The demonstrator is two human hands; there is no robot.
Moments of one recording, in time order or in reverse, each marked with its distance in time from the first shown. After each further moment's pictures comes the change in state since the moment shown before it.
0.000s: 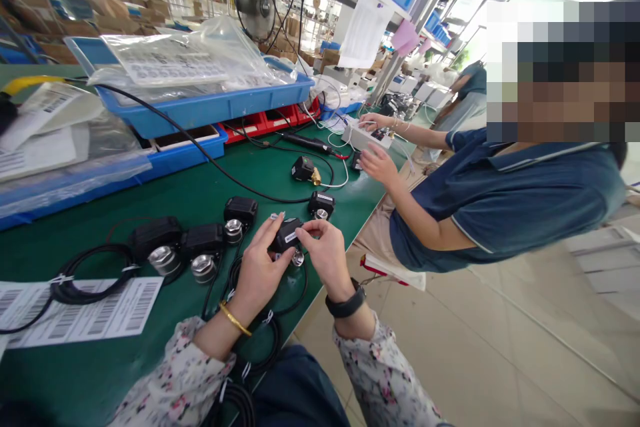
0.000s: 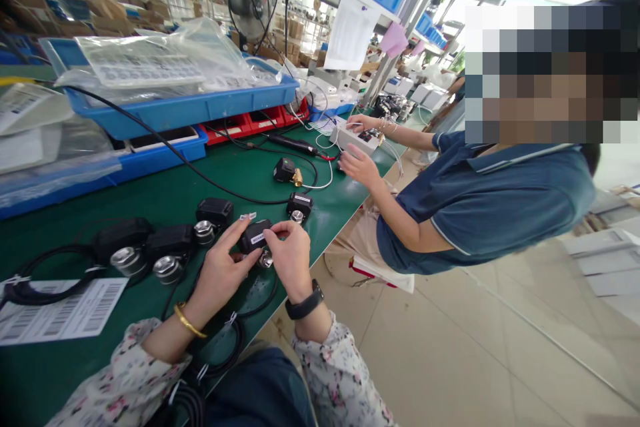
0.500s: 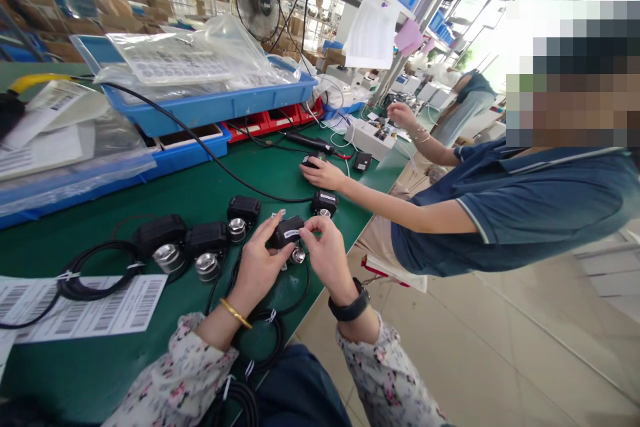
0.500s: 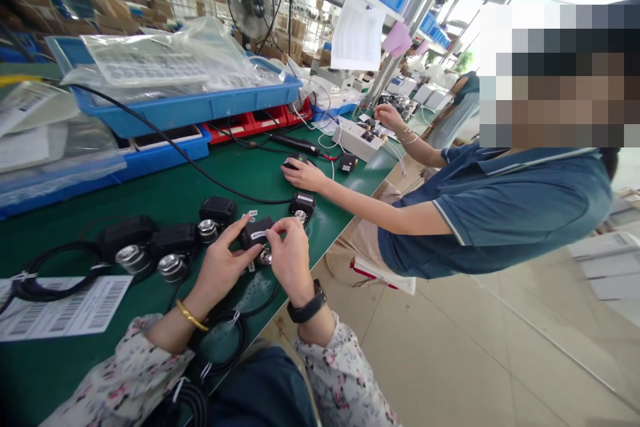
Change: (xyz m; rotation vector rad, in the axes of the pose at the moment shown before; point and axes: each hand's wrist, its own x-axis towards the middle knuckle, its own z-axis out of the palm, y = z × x) left_hand 0.005 -0.001 -0.004 -0.172 -0.012 -0.088; right_hand -0.002 -0.003 0.000 -0.031 -0.041 -0.149
